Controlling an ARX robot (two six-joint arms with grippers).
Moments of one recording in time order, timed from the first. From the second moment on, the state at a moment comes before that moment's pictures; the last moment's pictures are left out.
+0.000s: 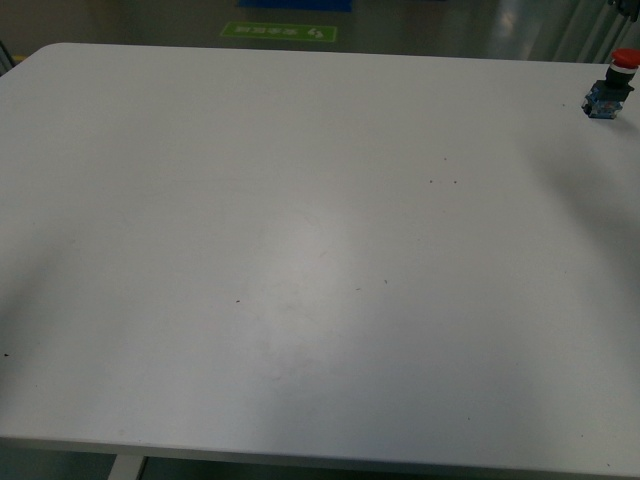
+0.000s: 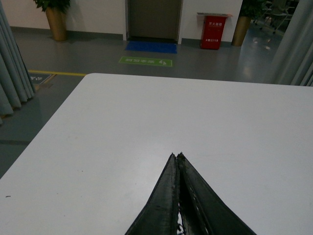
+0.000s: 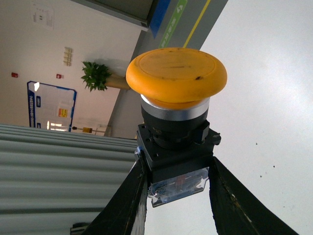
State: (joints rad) left arm 0.00 0.82 0.03 0.78 0.00 -0.01; right arm 0.08 1.47 0.64 0.61 -0.14 1.20
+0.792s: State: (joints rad) left arm 0.00 0.35 0.02 0.36 0.00 -0.01; right arm 0.06 1.44 0.59 0.65 -0.16 1.15
